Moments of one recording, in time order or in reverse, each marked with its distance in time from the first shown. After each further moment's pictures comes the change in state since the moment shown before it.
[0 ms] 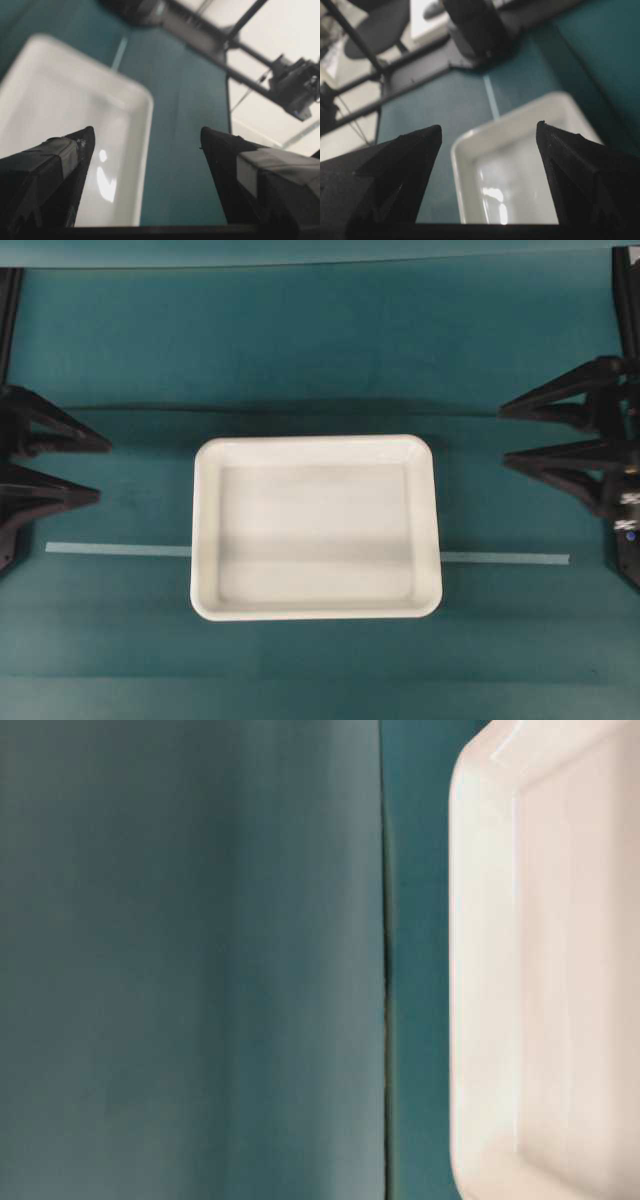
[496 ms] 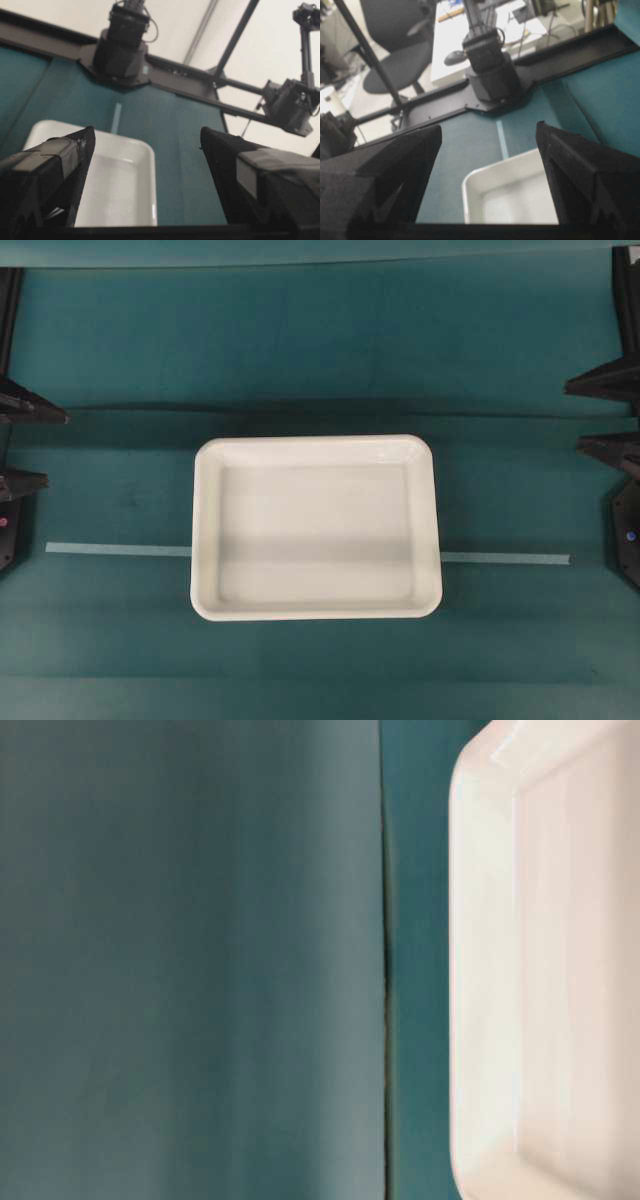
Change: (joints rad) left arm -0.002 -0.107 -0.031 -0.002 -0.002 0.170; right arm 0.005 -0.153 -0.020 0.000 0.055 -0.055
